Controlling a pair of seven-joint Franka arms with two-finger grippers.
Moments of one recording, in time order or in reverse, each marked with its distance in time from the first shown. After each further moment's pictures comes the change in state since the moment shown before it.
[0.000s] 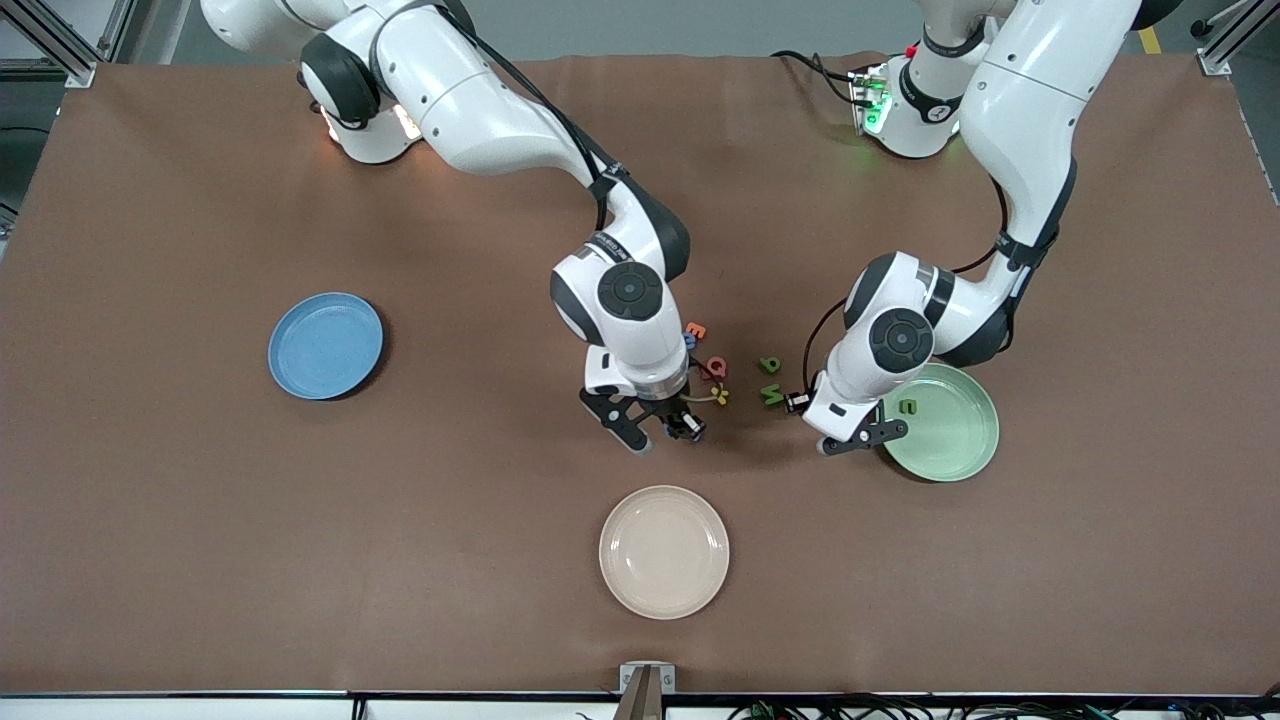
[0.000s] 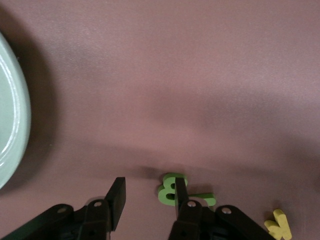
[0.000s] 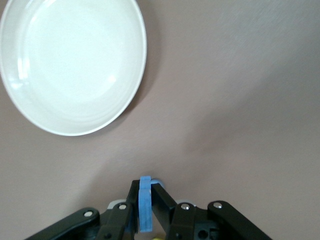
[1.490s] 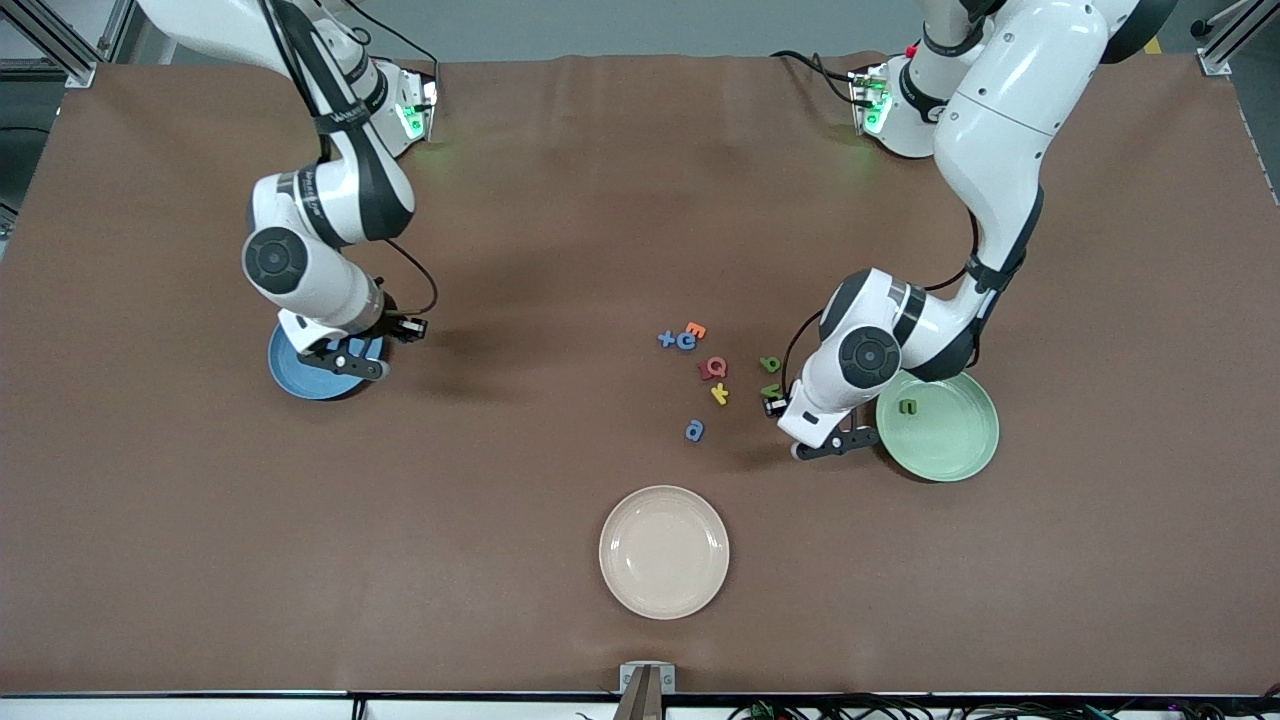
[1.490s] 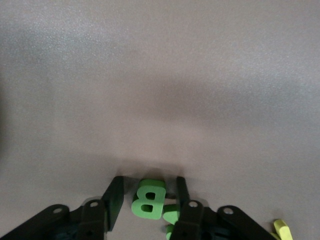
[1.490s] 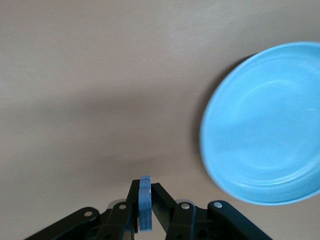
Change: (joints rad) left arm -0.034 0.087 0.003 0.058 0.000 -0.006 -0.001; right arm -0.430 -0.842 -0.007 -1.268 -0.058 0.060 -1.061
